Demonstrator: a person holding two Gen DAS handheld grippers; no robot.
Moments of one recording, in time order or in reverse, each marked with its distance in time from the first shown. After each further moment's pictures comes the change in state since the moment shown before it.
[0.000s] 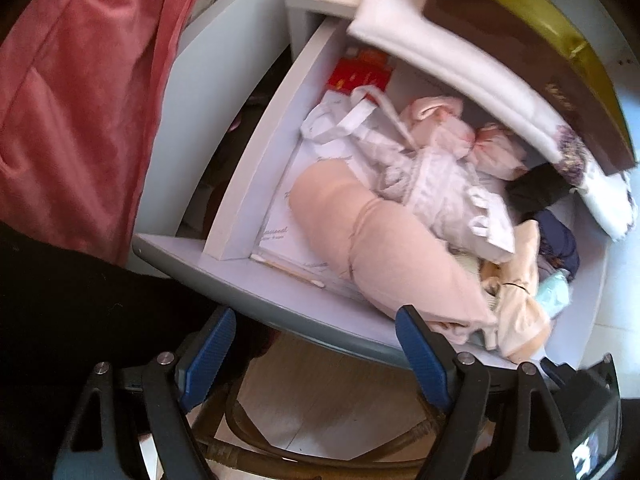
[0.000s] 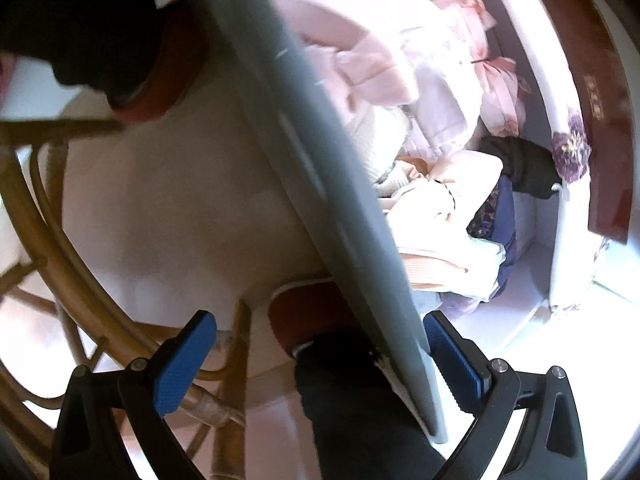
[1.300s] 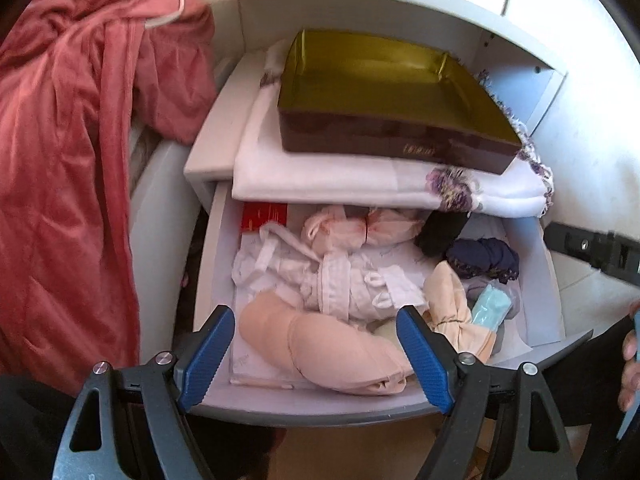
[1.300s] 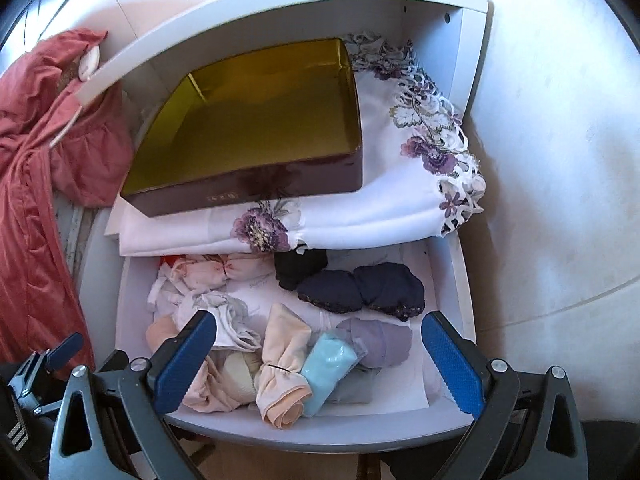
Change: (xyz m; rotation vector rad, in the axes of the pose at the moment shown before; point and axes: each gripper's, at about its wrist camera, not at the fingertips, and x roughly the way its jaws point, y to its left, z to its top) left arm -0.057 -0.028 0.006 0.349 -0.355 -0.115; right arm -0.072 -0.192 -0.089 1.117 -0.539 0.261
